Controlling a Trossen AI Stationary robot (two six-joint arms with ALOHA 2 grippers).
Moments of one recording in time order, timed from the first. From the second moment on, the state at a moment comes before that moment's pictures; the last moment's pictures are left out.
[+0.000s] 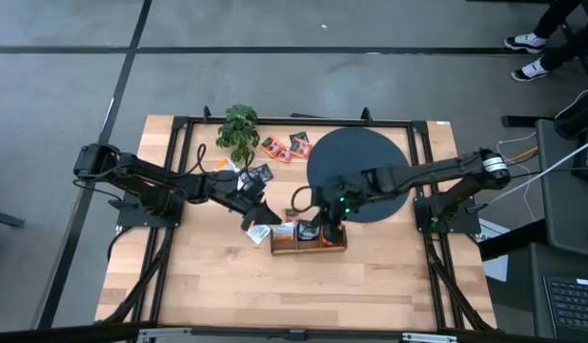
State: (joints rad) left arm -0.04 1.32 0.55 0.57 0.30 -0.87; right arm 0.16 1.56 1.35 -0.62 -0.15 0.41
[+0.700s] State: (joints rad) left arm -0.22 1.32 0.55 0.58 0.13 -0.84; right arm 0.17 1.71 1.18 -0.38 -0.14 0.33
